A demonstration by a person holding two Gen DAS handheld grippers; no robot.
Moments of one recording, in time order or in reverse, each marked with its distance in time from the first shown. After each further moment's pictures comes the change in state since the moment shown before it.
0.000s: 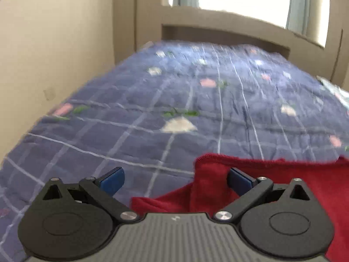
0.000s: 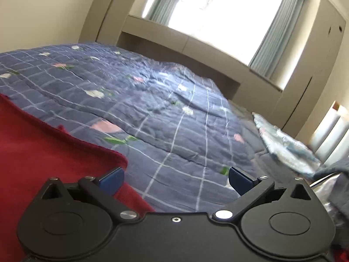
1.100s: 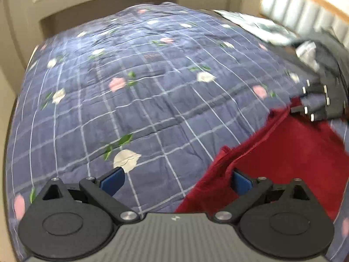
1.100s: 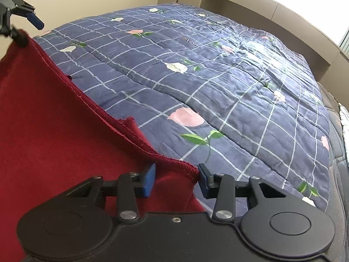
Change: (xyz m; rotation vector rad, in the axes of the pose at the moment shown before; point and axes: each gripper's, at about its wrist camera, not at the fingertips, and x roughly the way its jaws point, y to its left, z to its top) left arm 0.017 0.000 0.121 0.471 0.328 -0.493; right arm 0.070 0.013 0.049 -0.104 0.285 0.468
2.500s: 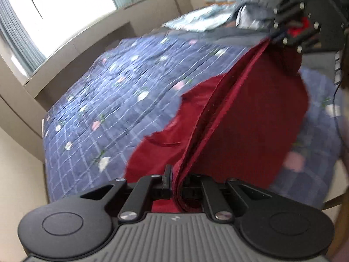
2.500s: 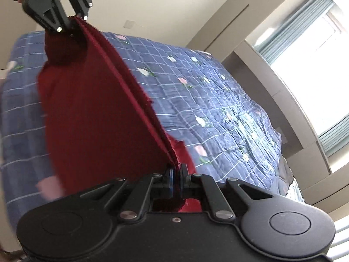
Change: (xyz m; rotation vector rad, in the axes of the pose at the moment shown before) left arm -0.139 -0.225 -0.089 0.451 -0.051 0.208; right arm -0.233 0.129 -0.022 -0.428 -0.137 -0.151
